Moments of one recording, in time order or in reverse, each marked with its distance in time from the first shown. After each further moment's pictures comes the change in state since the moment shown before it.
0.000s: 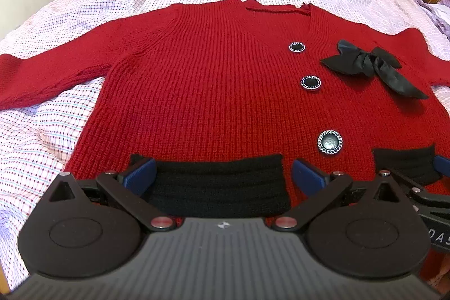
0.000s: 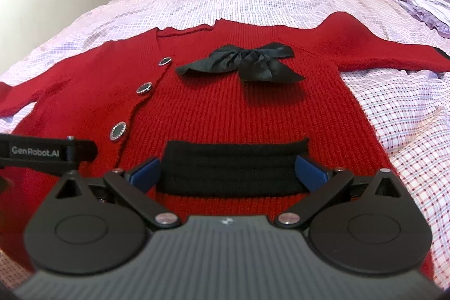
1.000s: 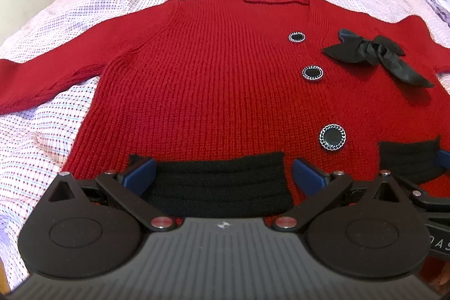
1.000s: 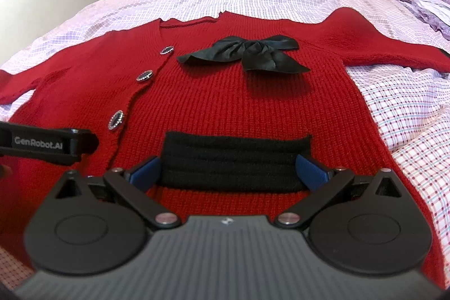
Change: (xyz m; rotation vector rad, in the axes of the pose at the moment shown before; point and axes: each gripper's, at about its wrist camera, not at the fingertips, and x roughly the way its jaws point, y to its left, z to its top) left arm 0.010 -0.008 -0.001 0.040 0.021 0.028; right arm 0.008 0.002 -0.008 -0.033 0.010 0.004
